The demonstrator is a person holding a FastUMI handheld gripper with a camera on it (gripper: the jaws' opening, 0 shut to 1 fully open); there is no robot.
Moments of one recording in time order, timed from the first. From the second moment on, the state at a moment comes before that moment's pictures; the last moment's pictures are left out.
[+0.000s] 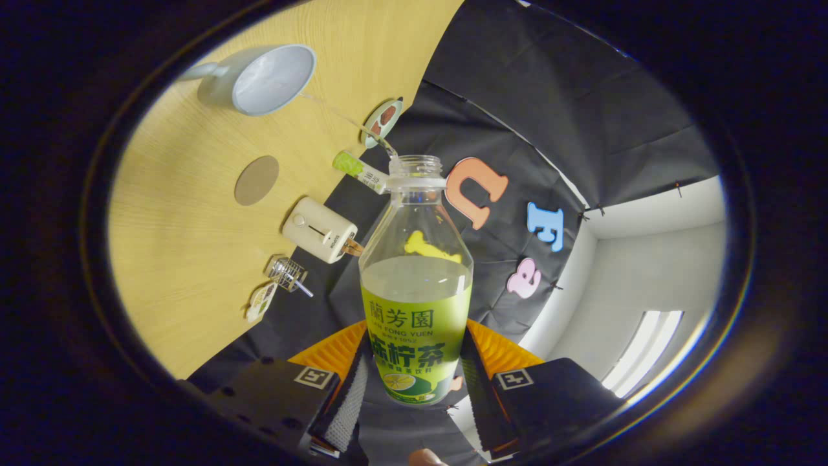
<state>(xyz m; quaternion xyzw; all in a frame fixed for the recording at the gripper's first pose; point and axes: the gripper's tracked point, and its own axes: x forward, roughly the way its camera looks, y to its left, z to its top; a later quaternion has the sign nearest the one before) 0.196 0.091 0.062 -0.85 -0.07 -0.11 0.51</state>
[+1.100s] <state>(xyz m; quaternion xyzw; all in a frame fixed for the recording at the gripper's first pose) 0.192 0.086 0.031 -0.73 -0.03 -0.07 0.68</state>
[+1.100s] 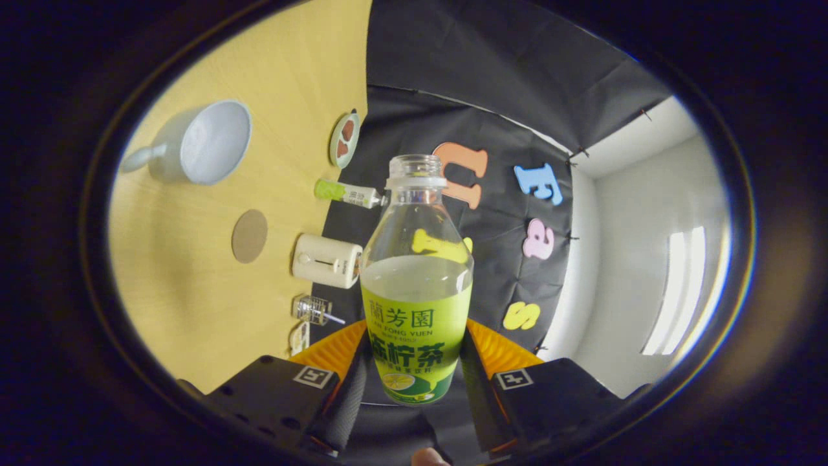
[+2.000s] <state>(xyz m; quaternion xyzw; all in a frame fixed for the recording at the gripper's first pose) 0.178 0.110 -0.039 -0.09 0.08 0.13 0.99</state>
